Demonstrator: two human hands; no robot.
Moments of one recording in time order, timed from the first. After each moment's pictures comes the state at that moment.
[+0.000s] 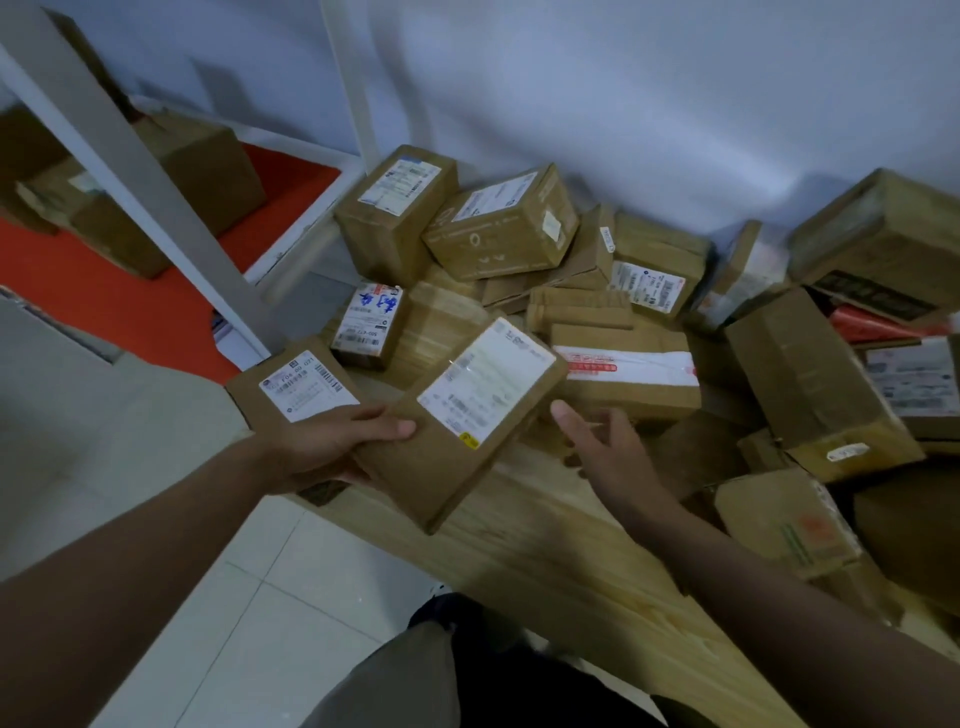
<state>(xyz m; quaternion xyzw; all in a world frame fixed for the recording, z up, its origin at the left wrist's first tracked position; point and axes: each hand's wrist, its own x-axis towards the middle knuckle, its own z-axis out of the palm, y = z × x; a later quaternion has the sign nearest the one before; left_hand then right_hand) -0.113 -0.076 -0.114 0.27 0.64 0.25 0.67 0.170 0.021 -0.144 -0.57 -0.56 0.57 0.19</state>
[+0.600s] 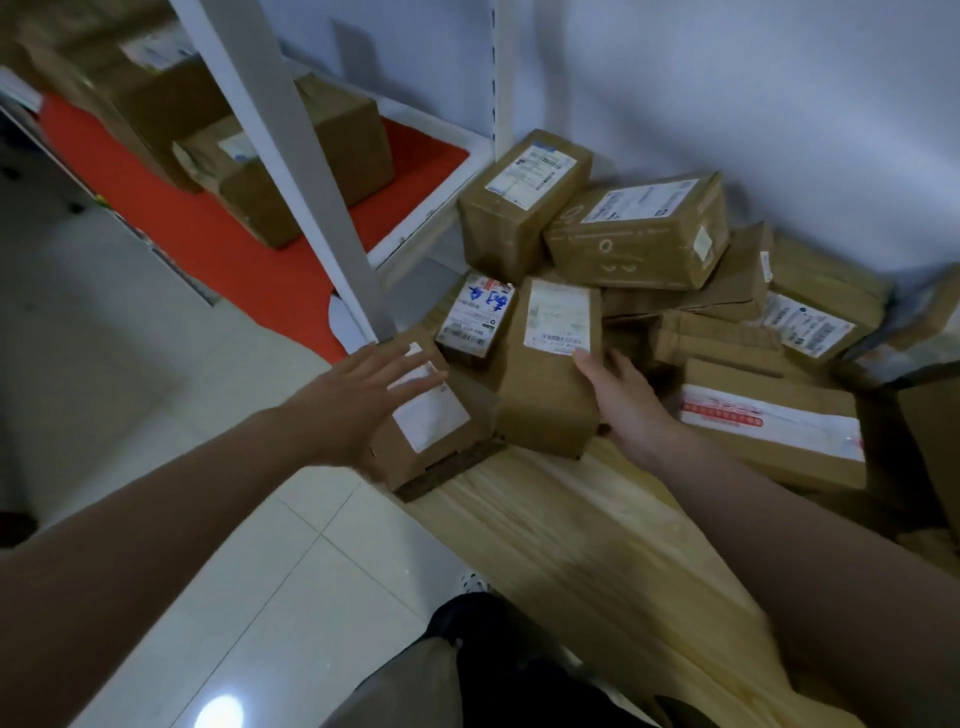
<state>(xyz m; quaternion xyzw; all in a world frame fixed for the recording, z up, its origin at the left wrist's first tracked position) -0.226 -0.101 -0.139 0.71 0.68 -0.15 0.11 0.022 0.077 -0.147 -0.55 -0.49 0.67 0.13</state>
